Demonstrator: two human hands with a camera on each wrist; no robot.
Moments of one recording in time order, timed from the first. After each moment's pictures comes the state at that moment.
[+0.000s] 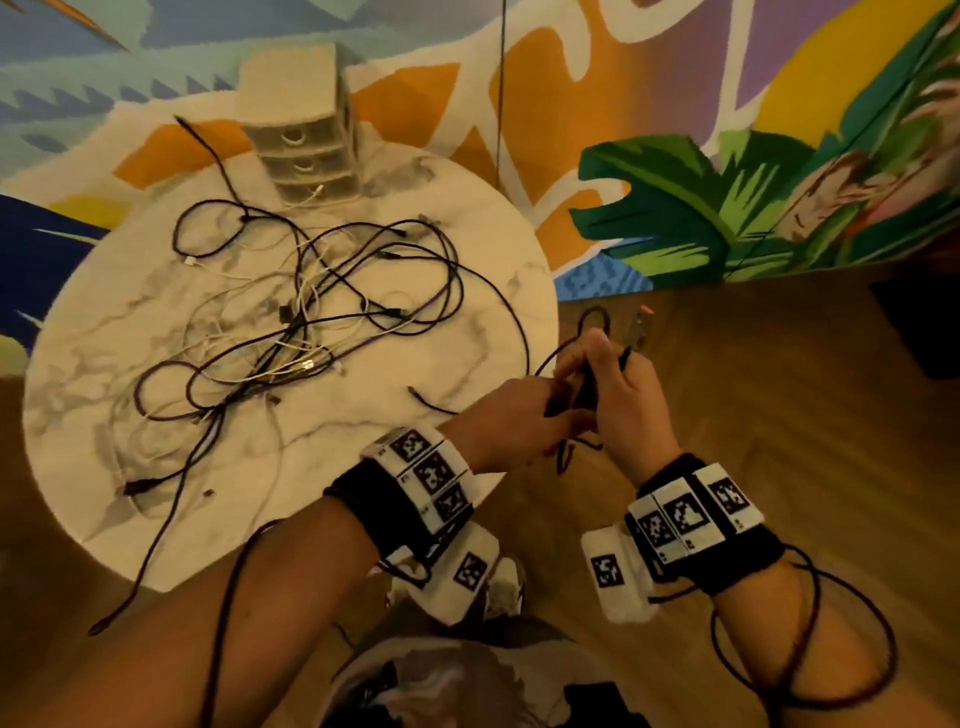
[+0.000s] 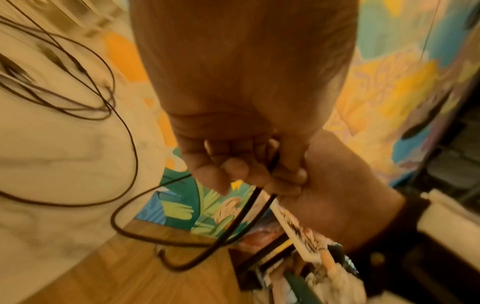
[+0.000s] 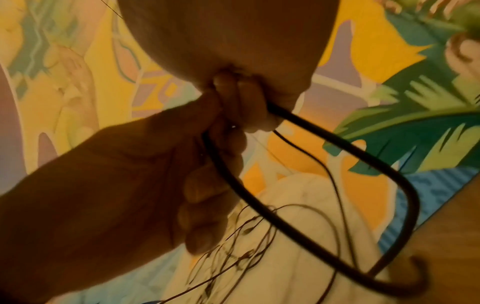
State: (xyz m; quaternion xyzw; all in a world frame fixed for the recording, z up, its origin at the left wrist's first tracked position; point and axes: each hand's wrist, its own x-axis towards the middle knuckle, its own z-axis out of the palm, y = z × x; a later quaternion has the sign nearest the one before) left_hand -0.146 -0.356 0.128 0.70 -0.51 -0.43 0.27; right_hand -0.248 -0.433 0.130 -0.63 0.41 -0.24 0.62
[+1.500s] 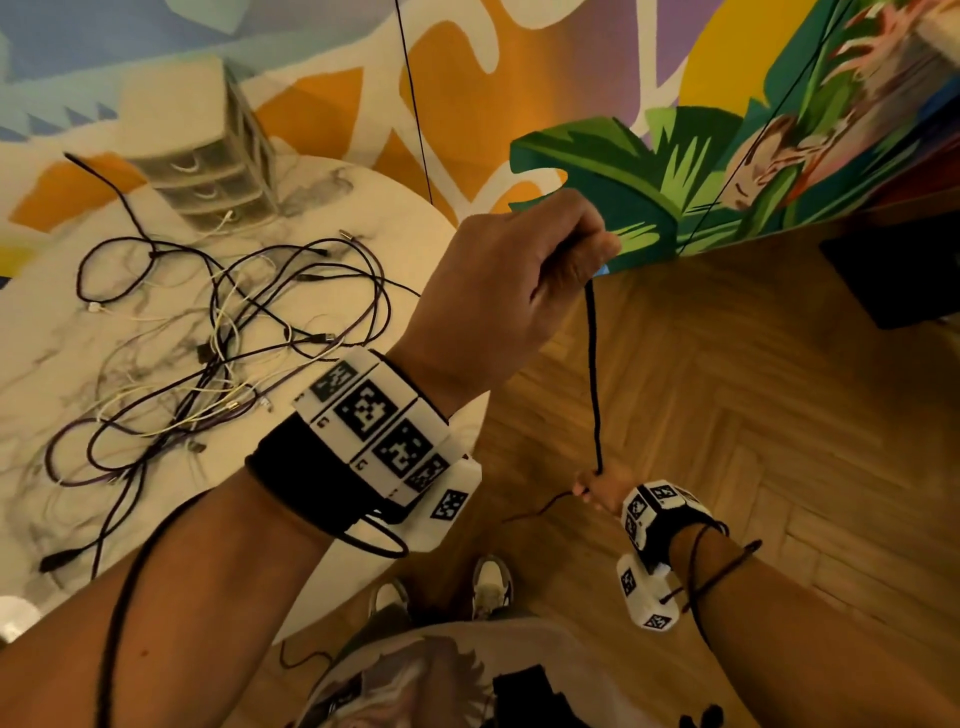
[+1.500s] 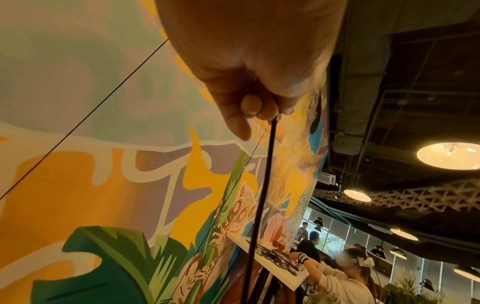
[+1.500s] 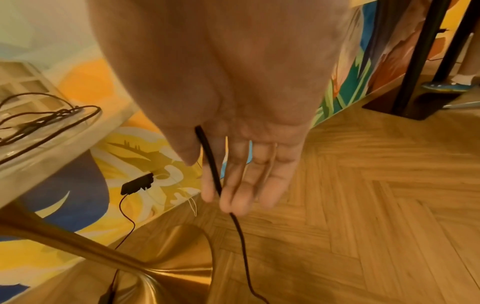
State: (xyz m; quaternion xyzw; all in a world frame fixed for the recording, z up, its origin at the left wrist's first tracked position) left_hand -0.160 -0.441 0.220 0.60 -0.65 -0.03 0.47; right_hand -0.346 -0.500 -0.052 -0.59 0.58 0.19 0.53
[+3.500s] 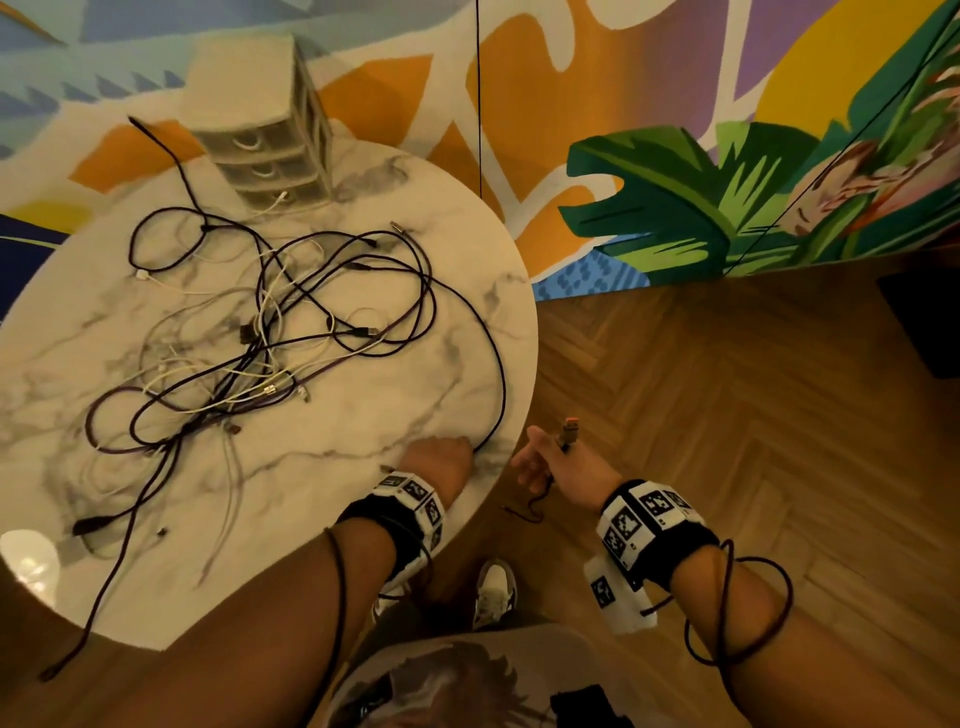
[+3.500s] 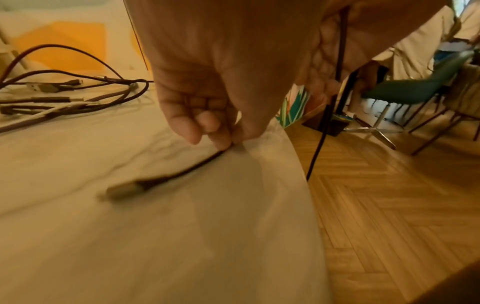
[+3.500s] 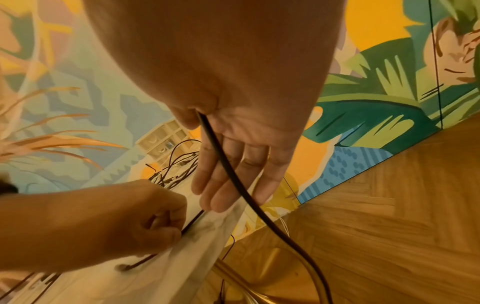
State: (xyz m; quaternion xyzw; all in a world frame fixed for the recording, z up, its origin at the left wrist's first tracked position) left_hand -0.111 -0.363 0.003 0.79 -0.55 -0.20 -0.18; right_hand -0.251 -0.481 0.005 -0.67 0.38 0.09 0.63
